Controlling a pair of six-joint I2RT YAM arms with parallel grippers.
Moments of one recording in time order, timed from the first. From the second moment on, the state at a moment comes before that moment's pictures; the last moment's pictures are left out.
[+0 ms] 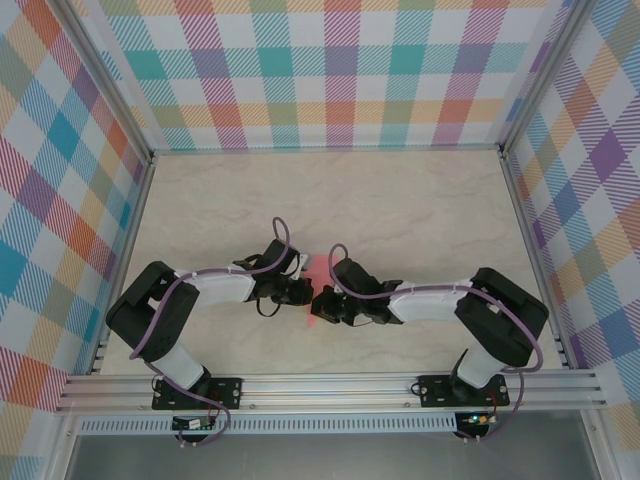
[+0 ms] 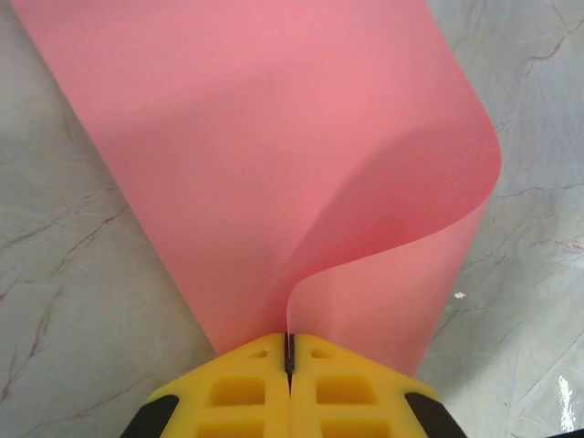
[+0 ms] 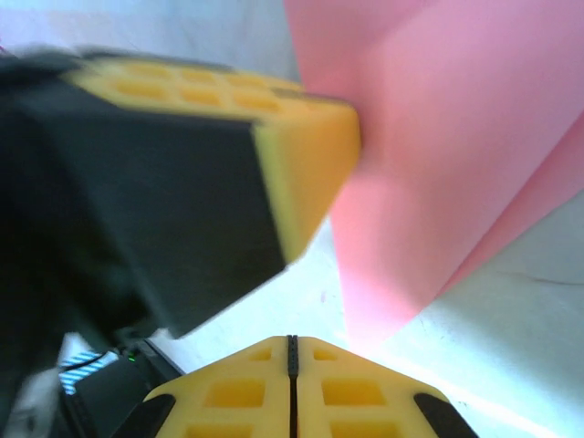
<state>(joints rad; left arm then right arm) -0.64 1.62 0.72 -0.16 0.35 -0.47 0.94 1.58 0.68 0.11 -0.32 1.22</state>
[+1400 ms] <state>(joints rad) -0.64 1.63 0.74 -0.19 0.35 -0.45 0.75 1.67 0.70 0.16 -0.40 1.15</state>
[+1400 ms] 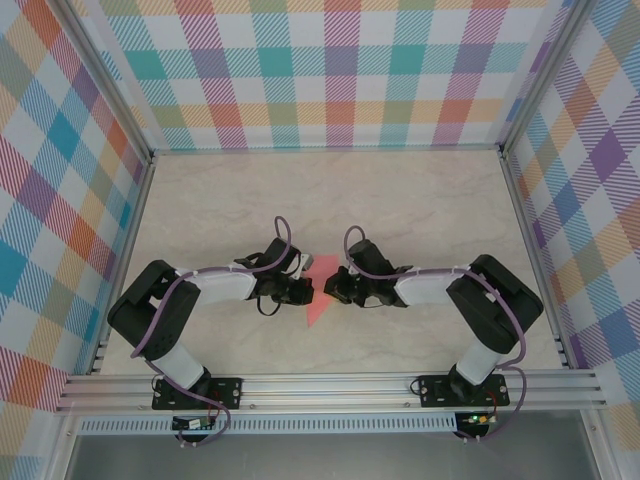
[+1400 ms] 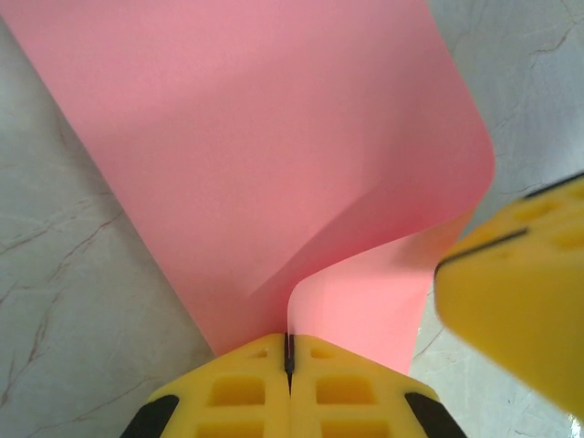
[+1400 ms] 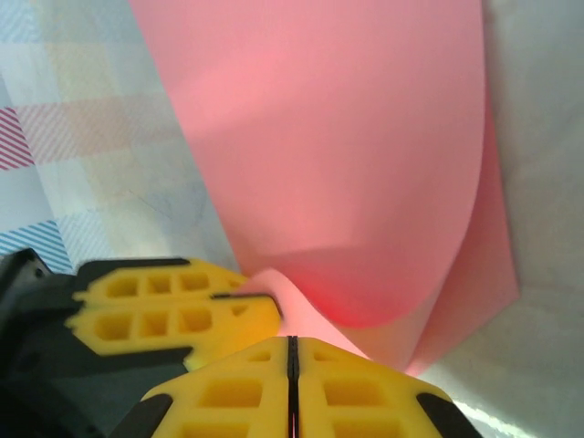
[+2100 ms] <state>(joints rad) -0.64 1.63 0.74 -0.19 0.35 -0.45 0.73 1.73 0.73 0.09 -0.37 1.12</state>
